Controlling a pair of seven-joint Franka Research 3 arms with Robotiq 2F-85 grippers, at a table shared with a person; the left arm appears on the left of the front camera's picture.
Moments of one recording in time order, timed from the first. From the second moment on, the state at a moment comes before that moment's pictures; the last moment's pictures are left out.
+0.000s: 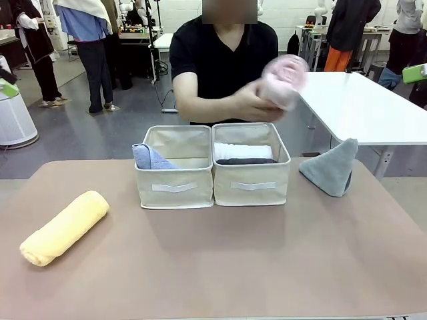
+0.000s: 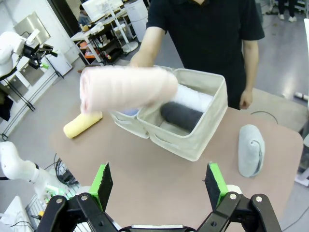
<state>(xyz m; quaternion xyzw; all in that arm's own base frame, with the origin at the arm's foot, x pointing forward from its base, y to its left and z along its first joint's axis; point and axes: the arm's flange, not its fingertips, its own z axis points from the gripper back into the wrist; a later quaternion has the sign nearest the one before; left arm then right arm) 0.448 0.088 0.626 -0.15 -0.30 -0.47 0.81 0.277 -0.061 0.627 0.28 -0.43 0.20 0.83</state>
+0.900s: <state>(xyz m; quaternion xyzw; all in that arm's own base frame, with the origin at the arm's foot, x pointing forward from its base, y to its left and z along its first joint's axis) 0.444 0.120 0.607 -0.18 -0.29 -0.44 0.83 0.277 -0.060 0.627 0.28 -0.43 0.20 0.83</state>
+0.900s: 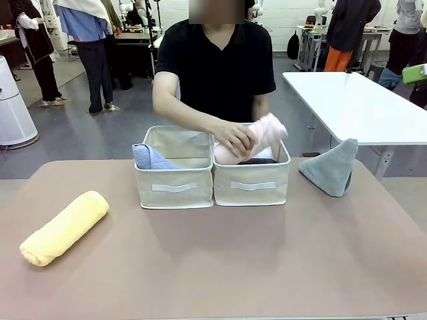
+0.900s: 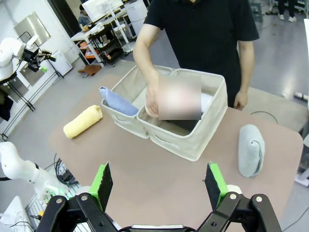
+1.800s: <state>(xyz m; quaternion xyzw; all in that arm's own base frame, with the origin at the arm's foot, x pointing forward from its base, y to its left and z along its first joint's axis) 0.424 0.142 0.618 -0.19 -0.41 -0.55 0.70 0.277 -0.060 0.627 0.28 -0.43 0.20 0.83</state>
